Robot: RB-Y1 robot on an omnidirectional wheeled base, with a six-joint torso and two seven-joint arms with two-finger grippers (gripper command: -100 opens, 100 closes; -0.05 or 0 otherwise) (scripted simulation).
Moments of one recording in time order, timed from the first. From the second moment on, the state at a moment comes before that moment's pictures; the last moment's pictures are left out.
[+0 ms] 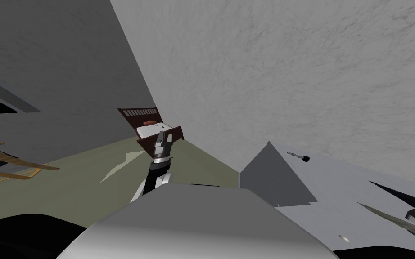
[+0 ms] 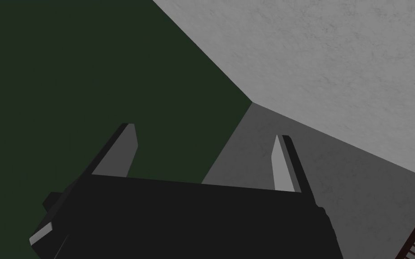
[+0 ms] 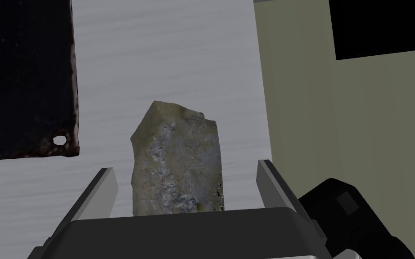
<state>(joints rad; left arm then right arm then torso) 0.50 -0.05 0.04 -2.22 -0.08 -0.63 -0.02 0.49 -1.76 0.20 -0.76 1.37 -1.02 0.26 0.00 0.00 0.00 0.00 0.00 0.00</state>
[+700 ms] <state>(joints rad) 0.50 -0.05 0.04 -2.22 -0.08 -0.63 -0.02 0.49 -1.76 0.20 -0.76 1.37 -1.01 0.26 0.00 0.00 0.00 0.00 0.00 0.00</state>
